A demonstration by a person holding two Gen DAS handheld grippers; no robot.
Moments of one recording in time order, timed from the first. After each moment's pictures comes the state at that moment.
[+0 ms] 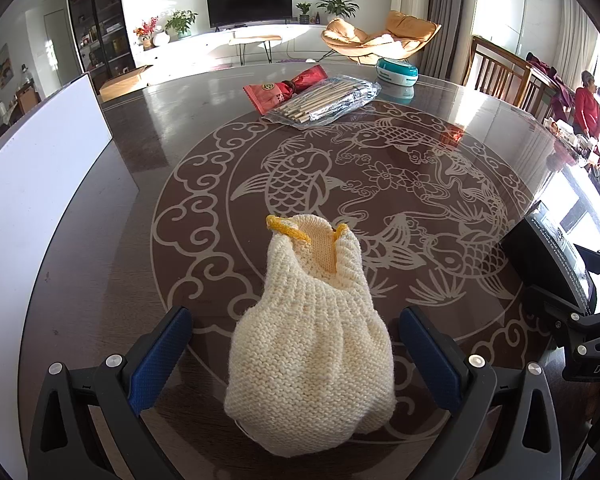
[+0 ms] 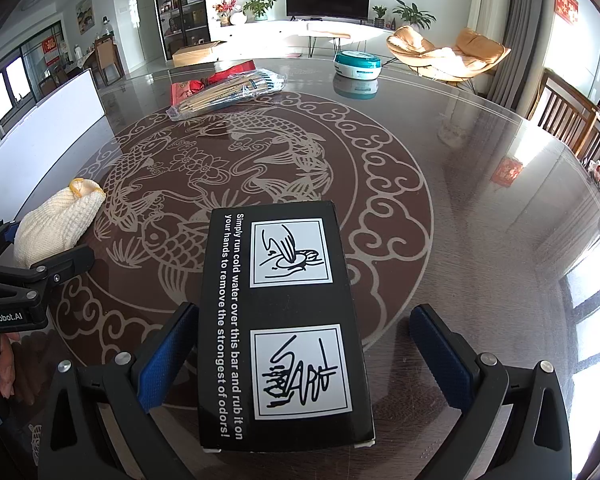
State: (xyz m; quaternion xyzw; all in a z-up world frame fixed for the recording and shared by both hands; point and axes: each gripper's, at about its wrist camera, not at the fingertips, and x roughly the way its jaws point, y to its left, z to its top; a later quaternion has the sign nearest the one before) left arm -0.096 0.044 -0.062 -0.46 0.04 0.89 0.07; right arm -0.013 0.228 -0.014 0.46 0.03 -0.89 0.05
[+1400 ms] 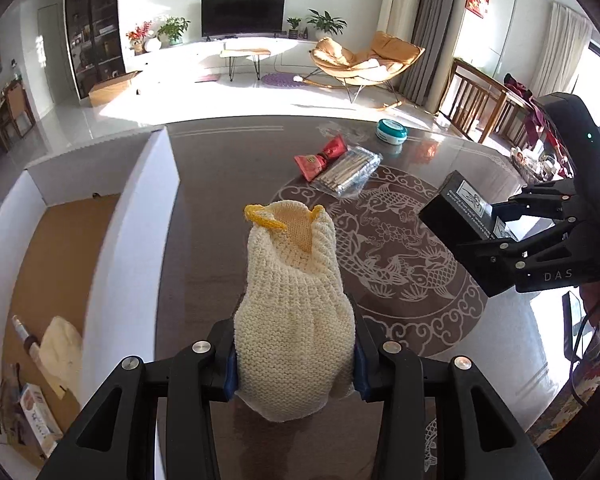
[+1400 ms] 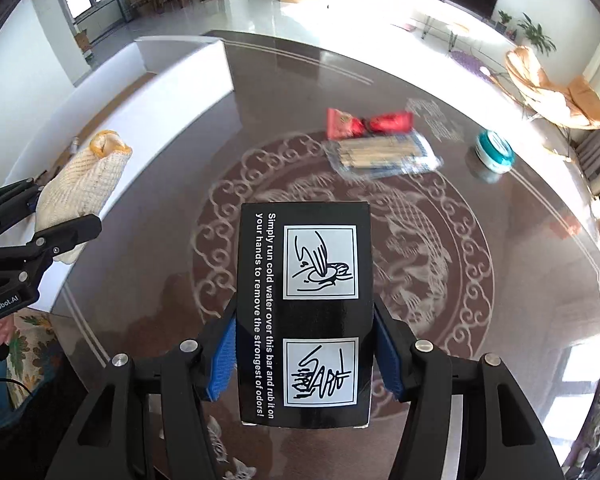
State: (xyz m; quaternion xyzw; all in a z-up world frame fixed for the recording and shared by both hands) left arm -0.054 -0.089 0.089 -0.43 0.01 0.90 0.10; right arm -0.064 0.062 0.132 0.53 0.15 -0.80 0.23
